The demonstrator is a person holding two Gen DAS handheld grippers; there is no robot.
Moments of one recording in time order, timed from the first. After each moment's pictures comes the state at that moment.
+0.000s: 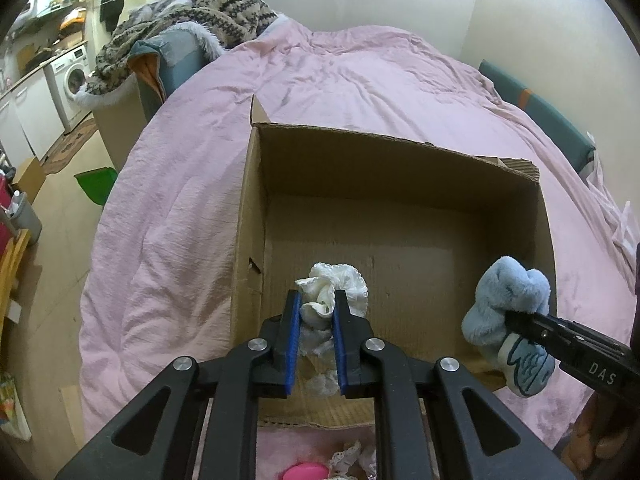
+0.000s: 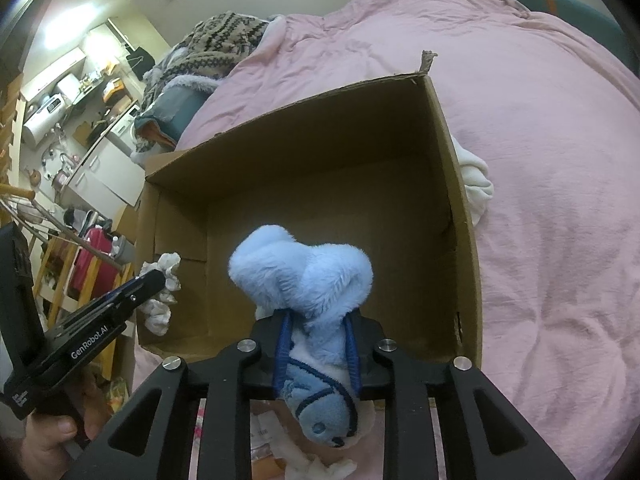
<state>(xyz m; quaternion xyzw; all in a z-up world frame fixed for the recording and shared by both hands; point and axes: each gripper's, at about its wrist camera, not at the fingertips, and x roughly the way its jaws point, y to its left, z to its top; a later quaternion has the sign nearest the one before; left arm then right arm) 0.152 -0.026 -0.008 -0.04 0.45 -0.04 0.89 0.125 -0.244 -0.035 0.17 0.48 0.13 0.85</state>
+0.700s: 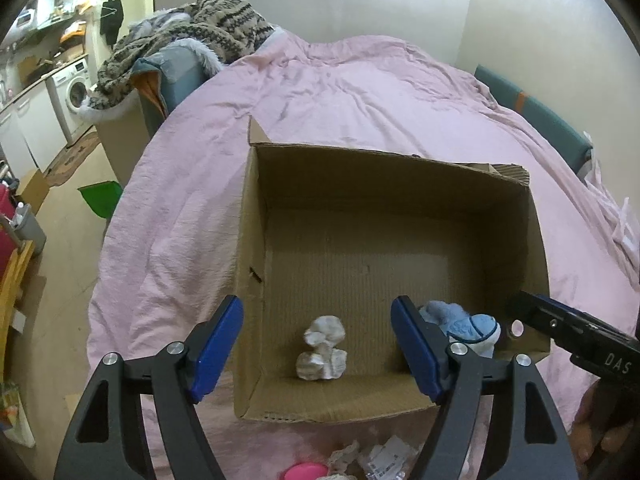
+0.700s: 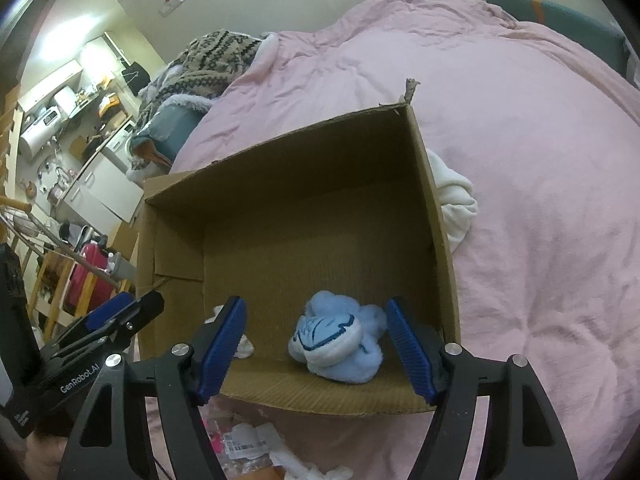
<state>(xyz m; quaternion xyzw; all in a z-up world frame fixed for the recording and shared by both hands) 0.143 -0.028 0.004 -0.02 0.43 -0.04 0.90 0.121 -0.251 -0.025 0.17 0.45 0.10 0.87</state>
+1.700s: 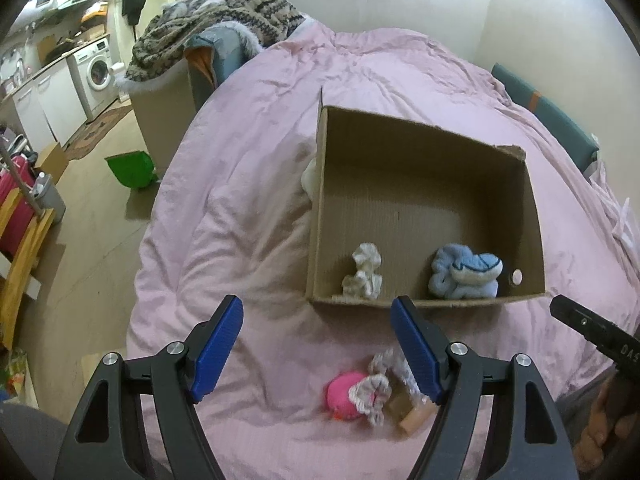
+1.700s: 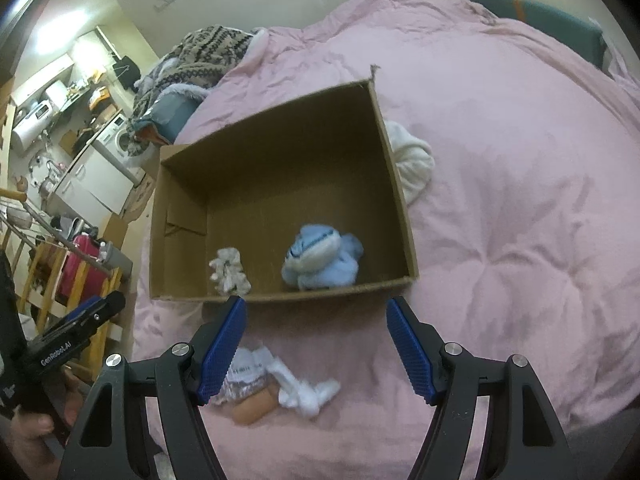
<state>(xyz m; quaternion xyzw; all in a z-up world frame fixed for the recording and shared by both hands) 0.061 0.016 0.019 -0.04 0.45 -0.01 0.89 0.044 -0.260 -0.012 0.17 0.47 0.08 0.86</state>
